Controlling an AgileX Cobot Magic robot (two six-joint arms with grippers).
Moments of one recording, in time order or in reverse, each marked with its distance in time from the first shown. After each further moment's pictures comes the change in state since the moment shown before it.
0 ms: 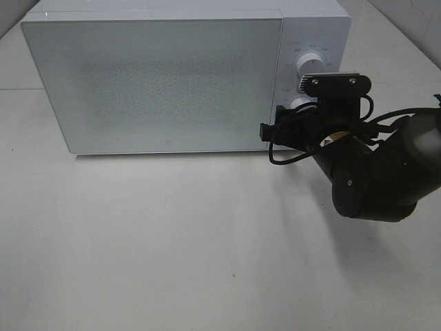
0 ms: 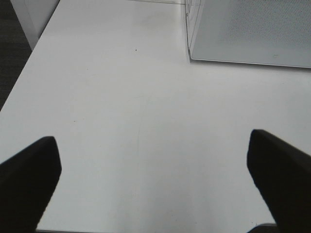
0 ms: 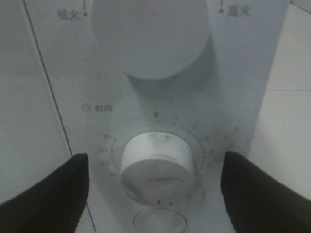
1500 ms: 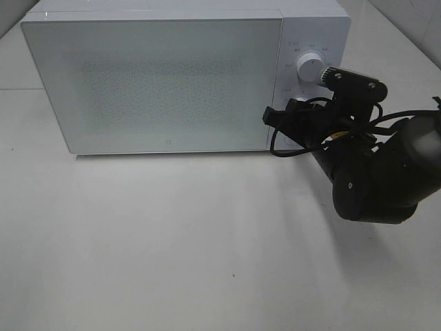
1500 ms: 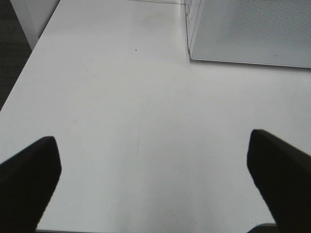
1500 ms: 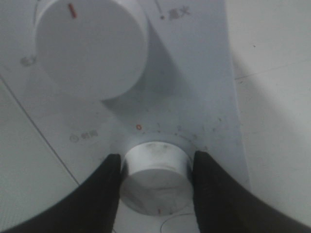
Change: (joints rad) left arm 0.000 0.000 0.000 0.000 0.000 0.000; right arm 0.000 0.006 0.002 -0.017 -0.049 0.323
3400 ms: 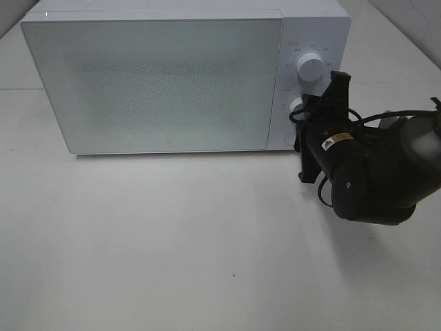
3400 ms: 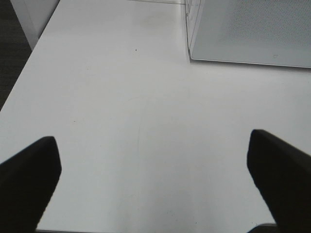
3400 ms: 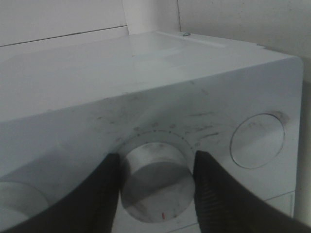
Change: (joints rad) left arm 0.000 0.000 0.000 0.000 0.000 0.000; right arm 0.000 0.000 0.001 0.047 0.007 1.376
